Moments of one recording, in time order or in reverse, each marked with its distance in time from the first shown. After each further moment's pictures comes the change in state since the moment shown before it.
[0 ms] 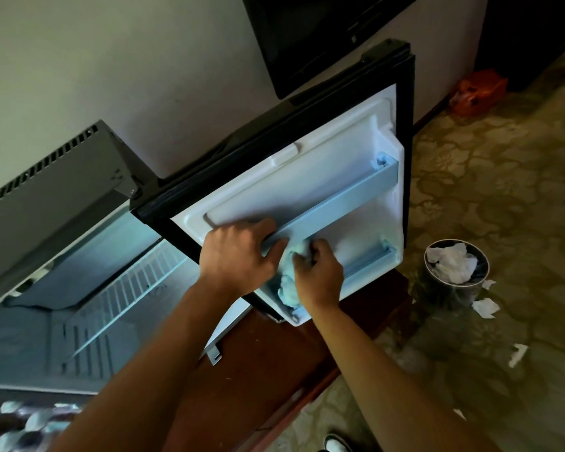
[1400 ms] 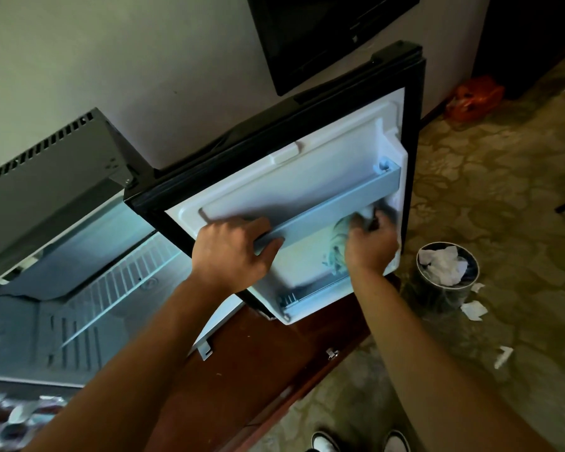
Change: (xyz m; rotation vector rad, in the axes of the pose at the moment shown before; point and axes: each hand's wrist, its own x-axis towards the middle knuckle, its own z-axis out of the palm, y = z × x) left_hand -0.005 -0.002 -0.004 -0.074 0.022 0.045; right_hand 0.063 -0.006 -0.056 0.117 0.456 0.084
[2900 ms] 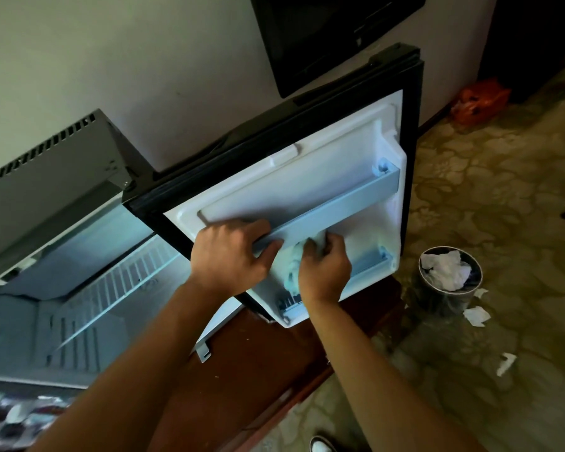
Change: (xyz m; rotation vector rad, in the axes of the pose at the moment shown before) left_hand 0.003 0.002 0.000 0.038 -0.019 -0.052; right_hand -0.069 0.003 0.022 0.008 -0.191 -0.025
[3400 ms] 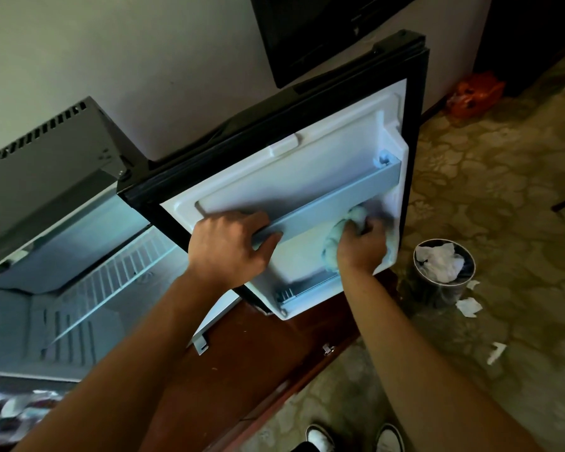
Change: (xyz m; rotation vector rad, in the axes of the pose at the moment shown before) left_hand -0.002 -0.001 0.000 -0.003 -0.006 0.028; right_hand 0.056 0.011 -0.025 -0.048 0.146 0.164
